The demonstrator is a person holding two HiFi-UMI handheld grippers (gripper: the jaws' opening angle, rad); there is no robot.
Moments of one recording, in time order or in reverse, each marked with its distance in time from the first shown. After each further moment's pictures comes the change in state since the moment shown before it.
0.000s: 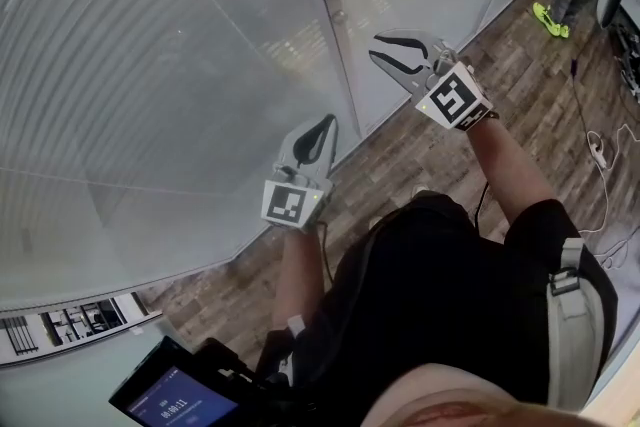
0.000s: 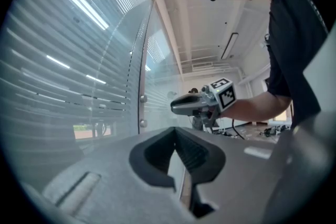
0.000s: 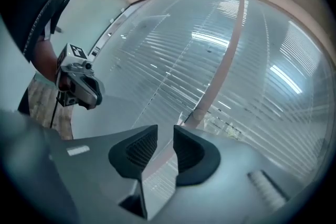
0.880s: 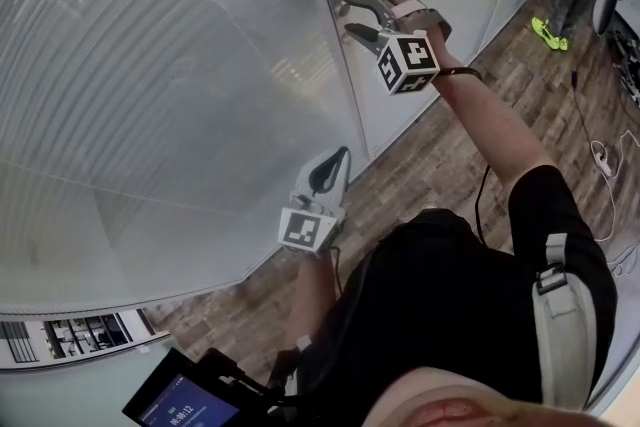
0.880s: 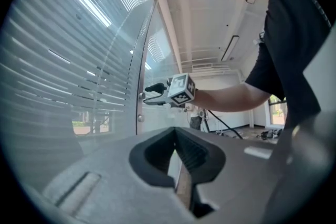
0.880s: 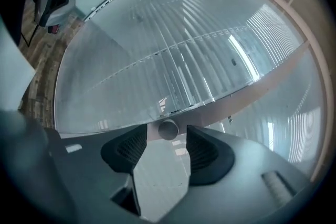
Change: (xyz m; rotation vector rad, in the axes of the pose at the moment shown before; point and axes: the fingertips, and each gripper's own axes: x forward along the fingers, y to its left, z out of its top) left arm -0.021 -0.012 -0.024 -0.051 0.007 -0.010; right arm 0.097 -0.066 -0.006 -0.613 0.277 -0.127
